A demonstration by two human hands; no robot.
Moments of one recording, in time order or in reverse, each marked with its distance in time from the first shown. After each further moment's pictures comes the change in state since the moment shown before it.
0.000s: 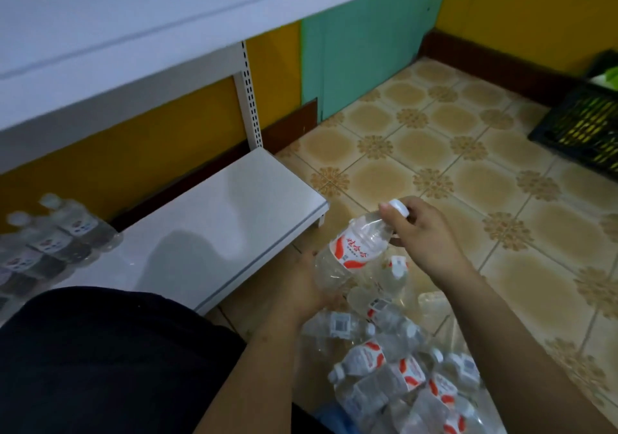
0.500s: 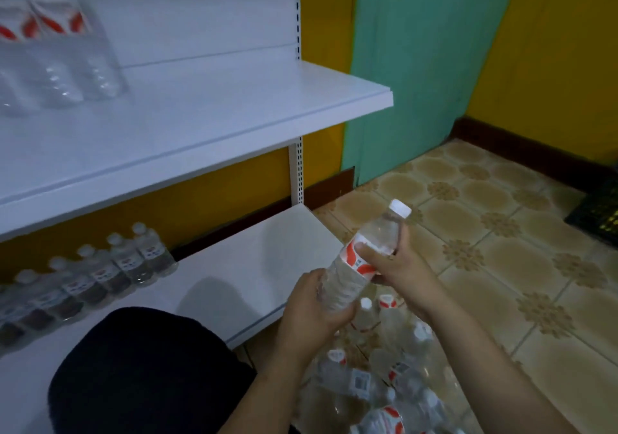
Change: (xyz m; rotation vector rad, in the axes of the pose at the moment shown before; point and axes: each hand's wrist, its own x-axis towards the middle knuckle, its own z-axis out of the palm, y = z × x) left_hand -0.074 0.030 -0.045 -0.293 0.385 0.221; right_hand -0.021 -0.082 0.025 0.323 -0.274 -0.037
